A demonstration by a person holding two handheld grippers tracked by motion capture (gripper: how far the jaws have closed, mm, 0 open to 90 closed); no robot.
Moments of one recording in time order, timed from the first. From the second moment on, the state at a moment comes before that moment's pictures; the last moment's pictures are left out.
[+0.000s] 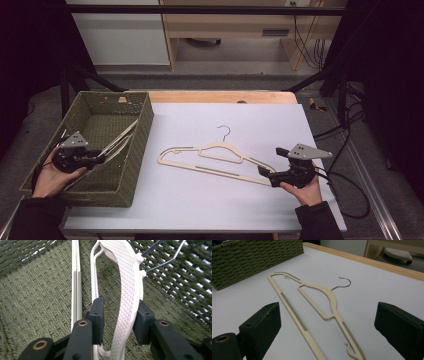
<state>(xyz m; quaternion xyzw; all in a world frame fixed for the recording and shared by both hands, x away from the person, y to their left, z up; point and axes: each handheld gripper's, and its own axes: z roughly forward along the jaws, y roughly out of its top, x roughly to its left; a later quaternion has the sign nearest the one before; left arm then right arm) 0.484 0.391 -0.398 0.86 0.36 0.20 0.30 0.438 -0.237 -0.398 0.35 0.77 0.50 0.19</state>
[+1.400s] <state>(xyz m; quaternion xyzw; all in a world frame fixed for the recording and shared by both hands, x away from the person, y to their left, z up) 0.433 0.229 -0.340 0.76 0.29 0.22 0.54 0.449 -0.233 -0.403 0.36 0.78 0.47 0.19</state>
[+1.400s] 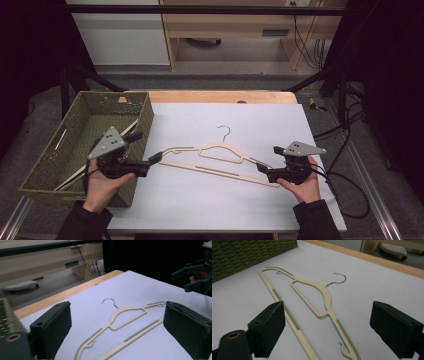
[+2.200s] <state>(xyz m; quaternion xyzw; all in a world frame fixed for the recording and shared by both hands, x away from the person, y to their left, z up) 0.444 0.179 -0.402 0.80 0.29 0.17 0.50 0.506 -0.211 -0.448 0.35 0.85 0.37 0.15</state>
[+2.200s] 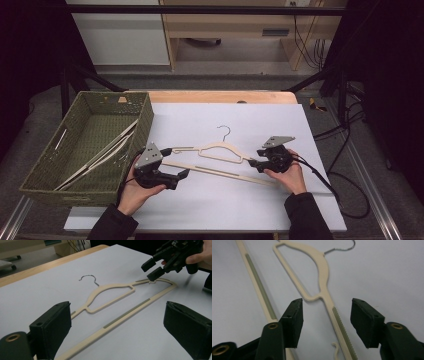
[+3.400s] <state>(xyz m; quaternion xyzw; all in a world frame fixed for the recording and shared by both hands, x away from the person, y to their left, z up) 0.515 0.129 -0.426 0.83 0.30 0.15 0.44 0.514 -0.215 -0.455 0.30 0.89 0.34 0.11</state>
